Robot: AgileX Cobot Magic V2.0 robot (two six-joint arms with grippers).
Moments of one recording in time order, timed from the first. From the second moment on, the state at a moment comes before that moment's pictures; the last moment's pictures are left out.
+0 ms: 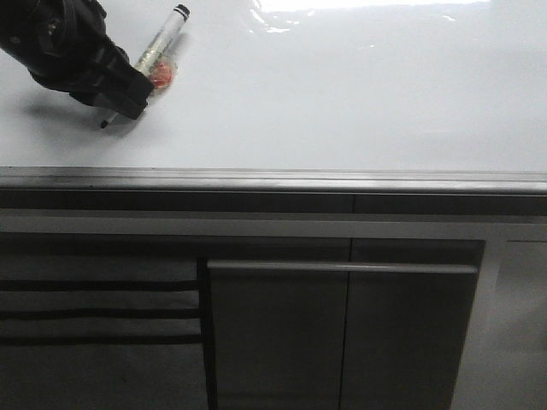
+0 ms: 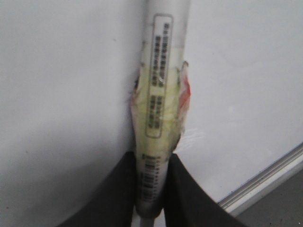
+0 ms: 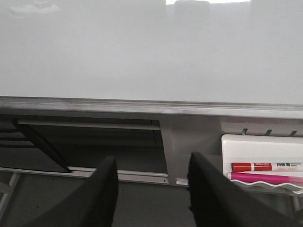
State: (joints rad) left arm -0.38 1.59 -1.06 -0.13 0.22 0.44; right arm -0.02 0.61 -0.65 0.27 0.67 -0.20
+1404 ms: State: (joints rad) left arm -0.99 1.25 -1.09 -0.12 0.96 0.56; right arm 0.65 1.20 -1.08 0.61 1.02 -1.05
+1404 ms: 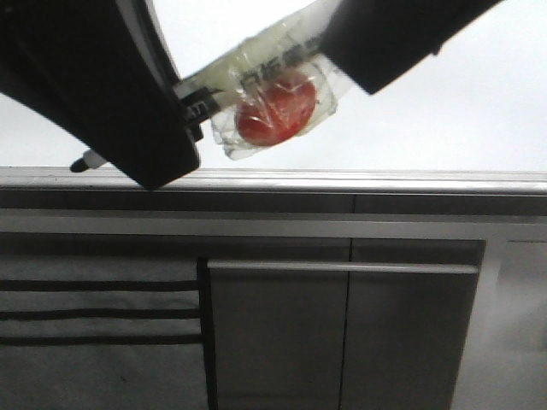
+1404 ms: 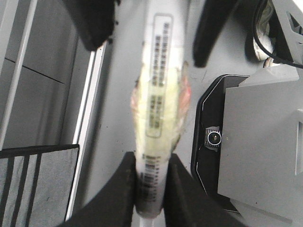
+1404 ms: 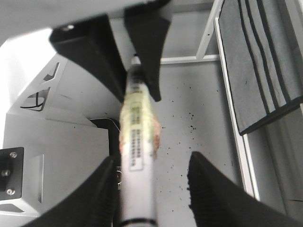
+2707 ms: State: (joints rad) left arm -0.99 1.25 -1.09 -0.11 0.94 0.56; right arm 0.65 1.22 -1.08 0.69 1.03 -1.11
